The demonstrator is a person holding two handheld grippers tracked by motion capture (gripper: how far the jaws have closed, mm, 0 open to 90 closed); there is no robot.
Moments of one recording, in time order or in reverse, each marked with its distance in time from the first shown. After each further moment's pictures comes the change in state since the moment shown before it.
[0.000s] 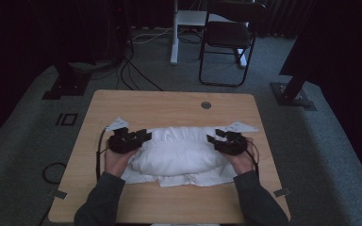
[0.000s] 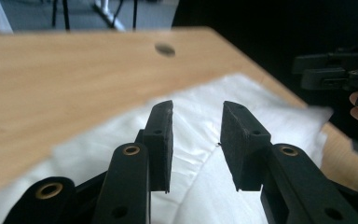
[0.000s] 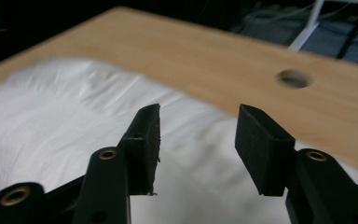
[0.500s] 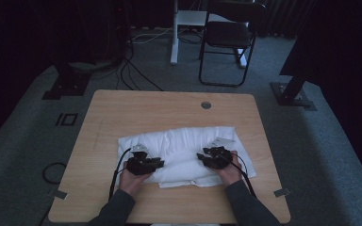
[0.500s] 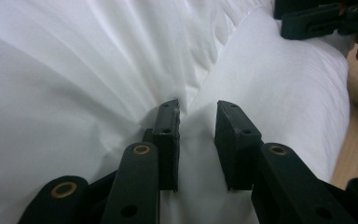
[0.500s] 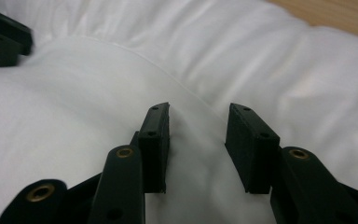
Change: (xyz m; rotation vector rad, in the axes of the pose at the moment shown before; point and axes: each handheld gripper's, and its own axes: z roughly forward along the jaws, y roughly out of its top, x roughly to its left) left arm -0.011 -0.081 0.045 0.224 -0.053 -0.026; right arm 0.023 -0.053 0.043 0.193 0.035 -0.063
